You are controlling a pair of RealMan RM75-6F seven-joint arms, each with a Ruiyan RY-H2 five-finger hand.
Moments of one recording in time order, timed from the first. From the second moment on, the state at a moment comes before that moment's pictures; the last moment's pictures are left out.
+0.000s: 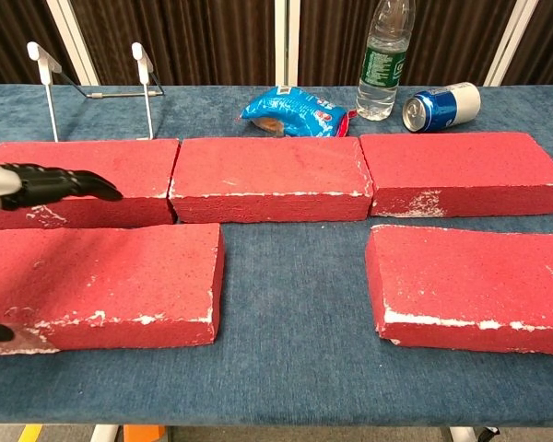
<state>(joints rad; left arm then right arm) -0.39 -1.18 0.03 -2.09 1.37 0.98 0.55 0.06 -1.09 0.11 -1.66 -1.44 1.52 -0.17</state>
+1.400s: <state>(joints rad) -0.69 -1.37 0.02 -2.11 0.75 1.10 0.86 0.06 -1.12 0.10 -1.55 -1.43 1.49 -0.07</state>
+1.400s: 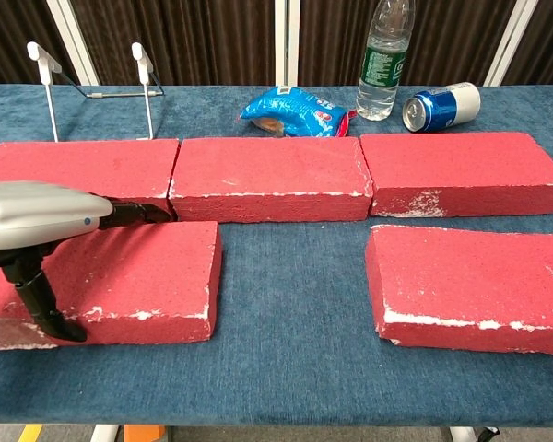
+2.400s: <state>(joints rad) -0.72 -1.29 0.06 -2.23 0.82 1.17 0.80 0.06 -1.13 0.11 -1.55 -1.43 1.50 -0.08</state>
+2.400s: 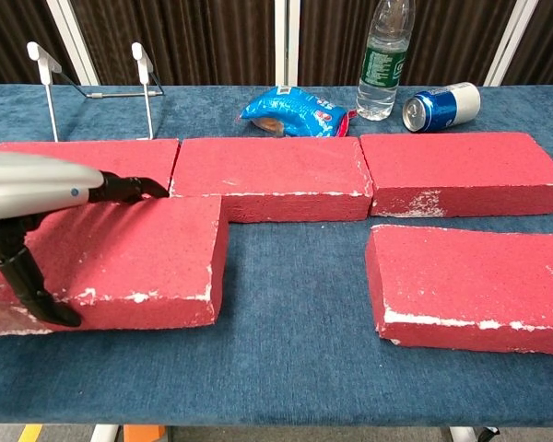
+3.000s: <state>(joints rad) -0.83 -1.10 -0.09 -2.24 0.79 1.09 0.73 0.06 -1.10 0.12 -1.60 -1.45 1.53 -0.12</state>
